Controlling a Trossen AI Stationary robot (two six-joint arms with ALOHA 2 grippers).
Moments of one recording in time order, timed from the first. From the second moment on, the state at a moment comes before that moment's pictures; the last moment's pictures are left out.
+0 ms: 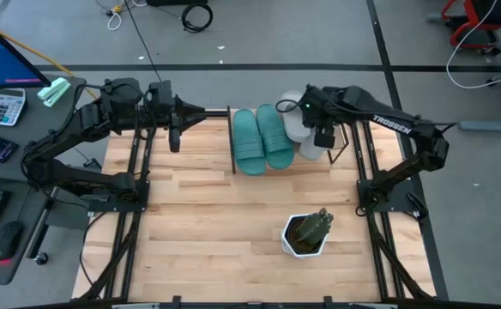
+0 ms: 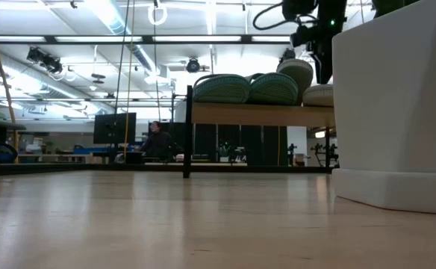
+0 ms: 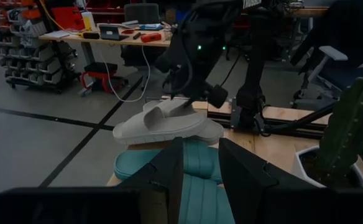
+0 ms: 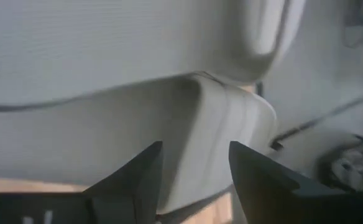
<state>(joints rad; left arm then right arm) 0.32 1.05 1.43 -0.58 0.04 0.04 -0.50 1.48 1.49 -1.33 0.42 -0.37</state>
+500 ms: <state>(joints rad) 0.32 1.05 1.43 -0.58 0.04 0.04 -0.52 1.48 1.43 -1.28 0.47 -0.33</state>
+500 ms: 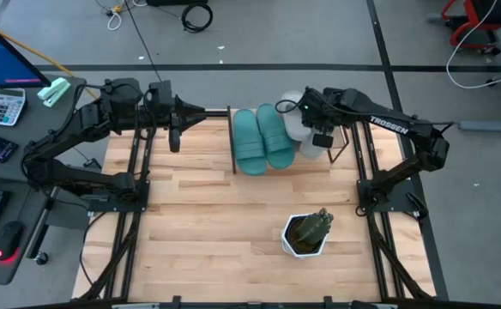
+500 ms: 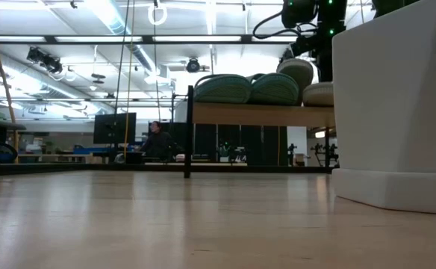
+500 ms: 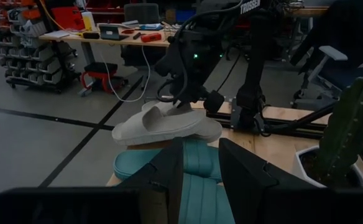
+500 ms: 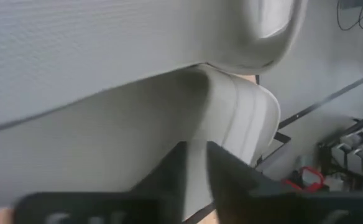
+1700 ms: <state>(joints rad) 0.32 1.05 1.43 -0.58 0.04 0.03 -0.89 1.33 1.43 -1.20 -0.18 -0.45</state>
